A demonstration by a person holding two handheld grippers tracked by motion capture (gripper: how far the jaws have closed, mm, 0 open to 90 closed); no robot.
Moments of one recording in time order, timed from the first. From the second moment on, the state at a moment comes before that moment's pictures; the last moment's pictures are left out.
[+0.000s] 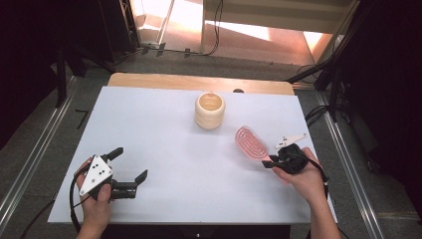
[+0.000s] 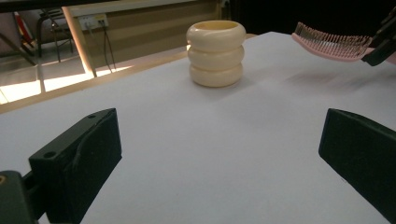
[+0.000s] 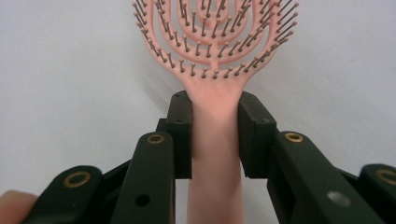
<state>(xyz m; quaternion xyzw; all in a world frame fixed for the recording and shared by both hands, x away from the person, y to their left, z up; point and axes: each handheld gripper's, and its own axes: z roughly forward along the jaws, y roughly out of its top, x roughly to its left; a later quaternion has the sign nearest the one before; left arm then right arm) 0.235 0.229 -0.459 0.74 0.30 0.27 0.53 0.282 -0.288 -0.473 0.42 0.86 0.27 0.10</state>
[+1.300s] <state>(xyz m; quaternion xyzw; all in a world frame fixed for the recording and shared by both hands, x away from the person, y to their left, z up) 0.285 0.124 -0.426 0.74 0.25 0.17 0.60 0.269 -0.259 -0.465 0.37 0.84 0.37 0.16</state>
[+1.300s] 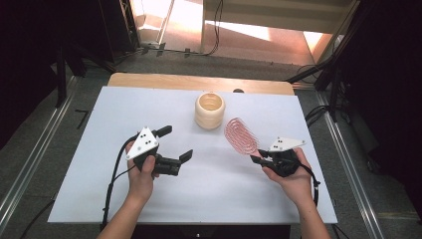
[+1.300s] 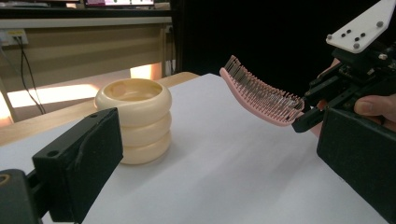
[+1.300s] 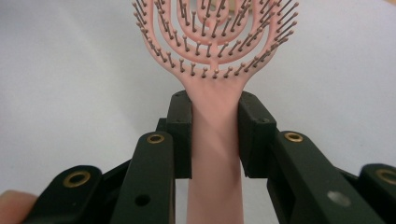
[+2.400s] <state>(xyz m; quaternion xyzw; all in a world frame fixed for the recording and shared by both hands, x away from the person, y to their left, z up) 0.272 0.098 -0.426 0.74 0.22 0.11 0.62 0.248 -0.211 -0.463 0.34 0.79 0.48 0.19</state>
